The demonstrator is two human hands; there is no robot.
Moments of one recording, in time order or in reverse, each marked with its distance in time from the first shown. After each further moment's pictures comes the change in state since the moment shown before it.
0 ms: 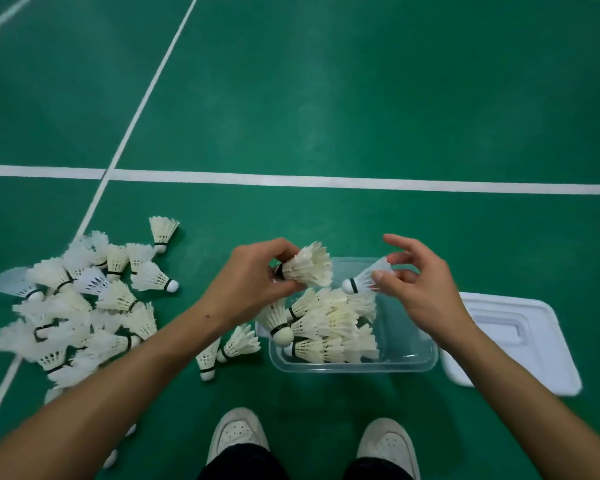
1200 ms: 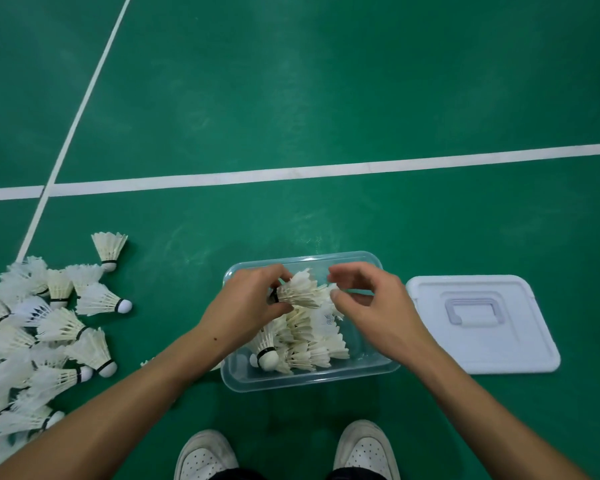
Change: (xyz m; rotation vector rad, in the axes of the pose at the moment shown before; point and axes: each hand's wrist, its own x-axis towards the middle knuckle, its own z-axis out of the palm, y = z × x) left_hand 0.034 0.008 0.078 0.276 -0.142 -0.092; right_hand -0.009 0.041 -0.009 -0.077 -0.059 -0.005
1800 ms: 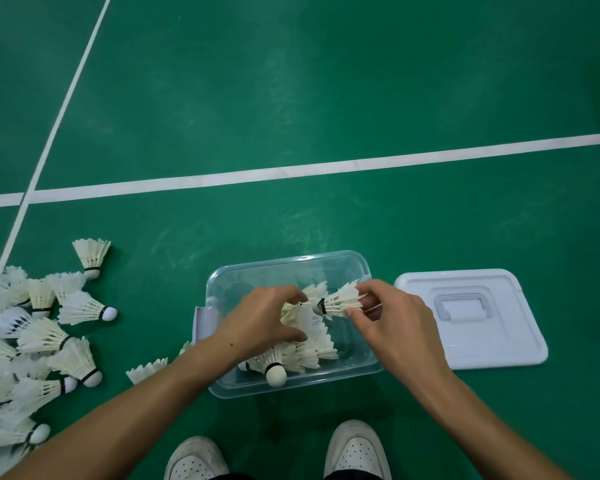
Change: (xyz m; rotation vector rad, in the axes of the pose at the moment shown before) left_hand 0.013 0.011 0.041 0.055 -0.239 0.020; right_hand -0.022 0.020 -0.020 -0.522 0.178 0.022
